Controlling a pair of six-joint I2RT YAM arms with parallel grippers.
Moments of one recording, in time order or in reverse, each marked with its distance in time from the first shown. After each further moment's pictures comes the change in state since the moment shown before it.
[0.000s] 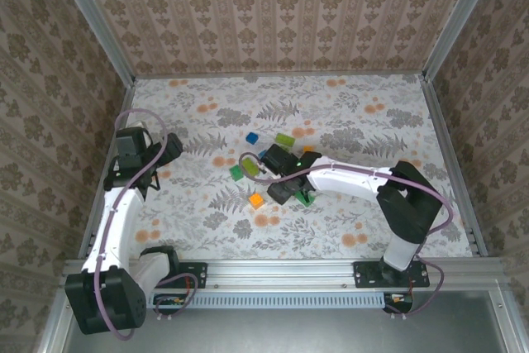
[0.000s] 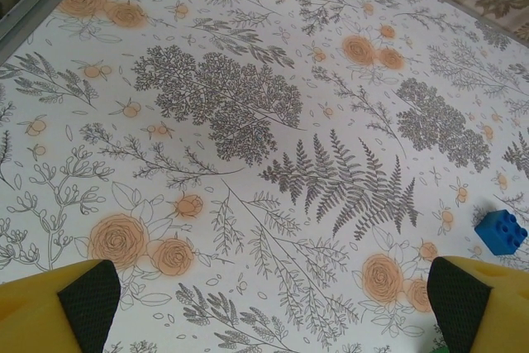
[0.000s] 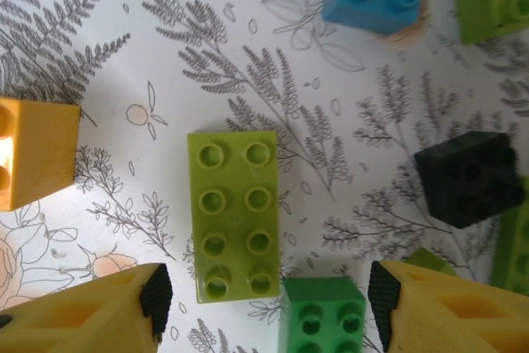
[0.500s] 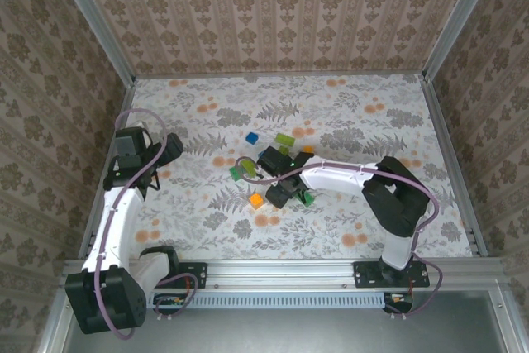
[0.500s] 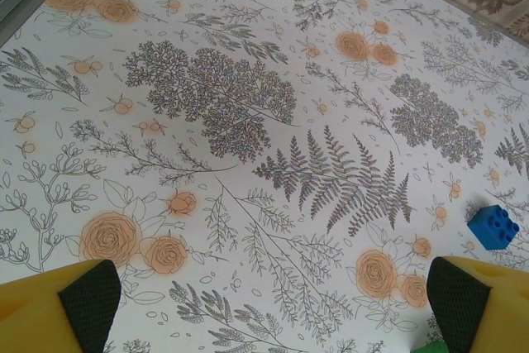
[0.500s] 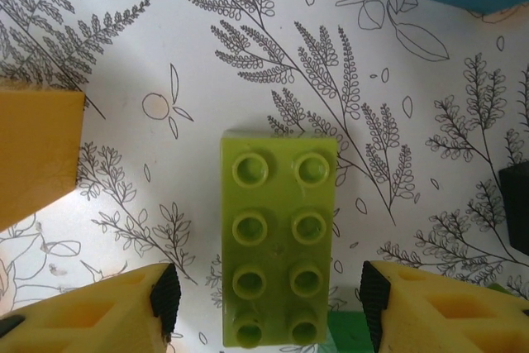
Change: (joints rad) left arm 0.002 0.003 0.000 0.000 0.020 0.000; right arm -0.007 0.087 0.027 0.001 -0.061 -0.022
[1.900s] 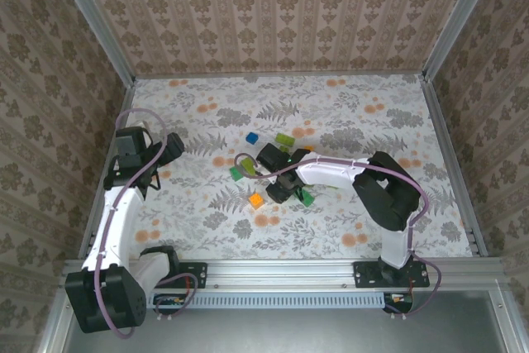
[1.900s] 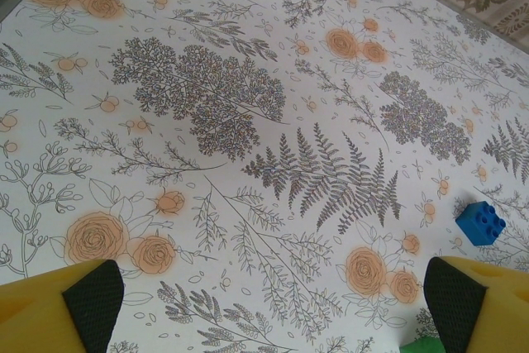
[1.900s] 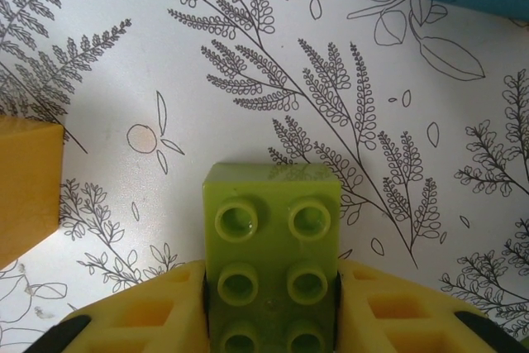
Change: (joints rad) left arm 0.000 0.005 0.000 0.007 0.024 -0.007; right arm -0.030 0.059 0.034 0.006 -0.060 0.005
